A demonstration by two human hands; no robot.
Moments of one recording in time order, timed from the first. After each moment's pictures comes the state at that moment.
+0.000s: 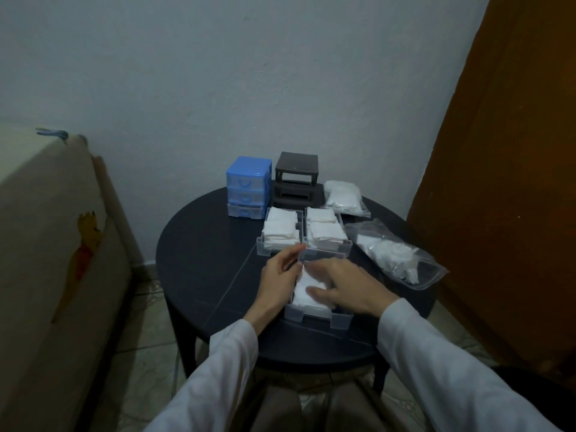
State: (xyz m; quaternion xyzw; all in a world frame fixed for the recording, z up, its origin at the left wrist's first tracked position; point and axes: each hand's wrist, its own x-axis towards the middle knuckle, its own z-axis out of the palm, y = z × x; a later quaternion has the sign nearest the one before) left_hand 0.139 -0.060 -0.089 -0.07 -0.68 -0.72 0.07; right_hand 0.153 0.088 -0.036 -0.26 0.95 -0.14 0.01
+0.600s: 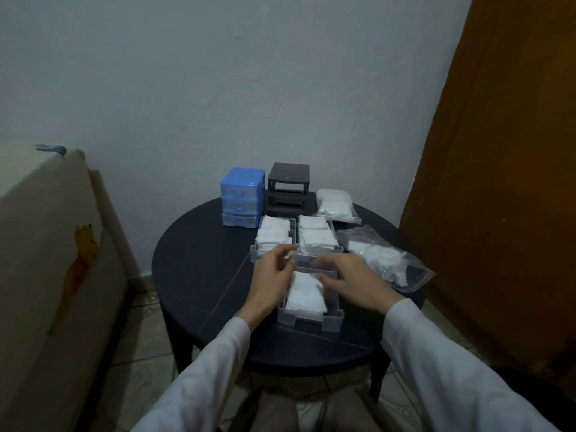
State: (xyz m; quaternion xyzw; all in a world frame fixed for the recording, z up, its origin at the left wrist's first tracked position) left_hand 0.148 -0.062 -0.064 -0.09 -0.78 -0.61 0.14; right_hand 0.154 0.107 -0.025 -0.23 0.94 -0.23 -0.05
